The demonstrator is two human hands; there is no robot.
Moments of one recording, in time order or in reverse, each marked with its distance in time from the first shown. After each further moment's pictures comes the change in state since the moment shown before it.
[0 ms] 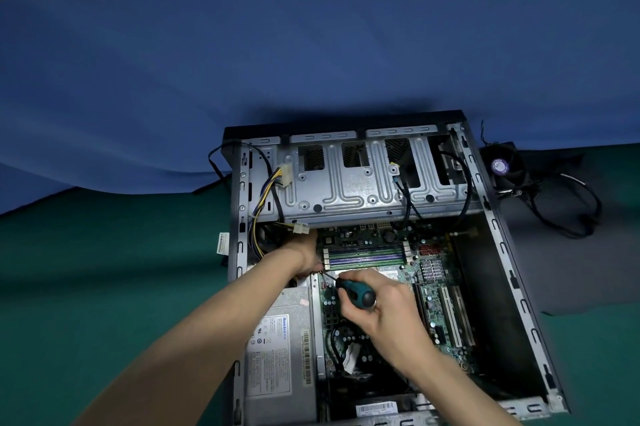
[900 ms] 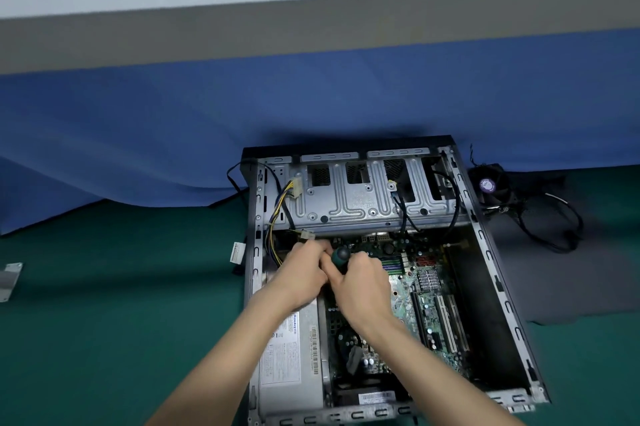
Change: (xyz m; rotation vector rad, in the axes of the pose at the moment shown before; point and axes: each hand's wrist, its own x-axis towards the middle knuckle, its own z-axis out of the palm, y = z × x) left_hand -0.078 -0.009 -0.003 -0.323 0.366 0.330; right_hand 0.038 -0.048 0.022 -0.249 0.081 0.405
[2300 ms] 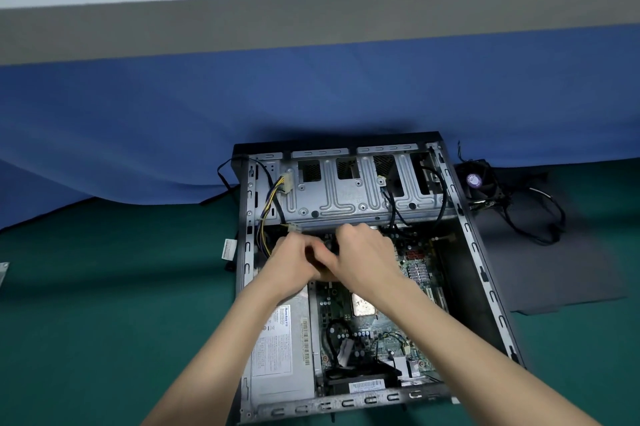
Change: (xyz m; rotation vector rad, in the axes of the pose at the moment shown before) left_hand -0.005 -0.001 -0.005 -0.270 0.031 -0.003; right_hand 0.013 -0.012 -0.043 -0.352 -0.005 -0.413
